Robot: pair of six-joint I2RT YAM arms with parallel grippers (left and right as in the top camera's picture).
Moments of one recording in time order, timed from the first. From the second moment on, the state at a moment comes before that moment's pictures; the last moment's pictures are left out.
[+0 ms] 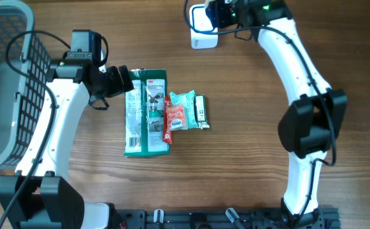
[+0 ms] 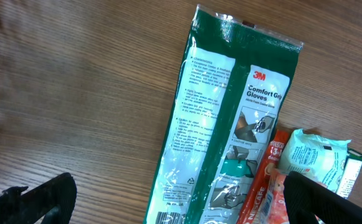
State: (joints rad) left arm -0.05 1.59 1.35 -1.01 0.02 -0.38; right arm 0.27 2.22 2.08 -0.60 -0.19 -0.05
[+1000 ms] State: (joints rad) left arm -0.05 1.59 1.35 -1.01 0.02 -0.38; right arm 0.35 2.45 2.08 -0.13 -0.01 -0.04
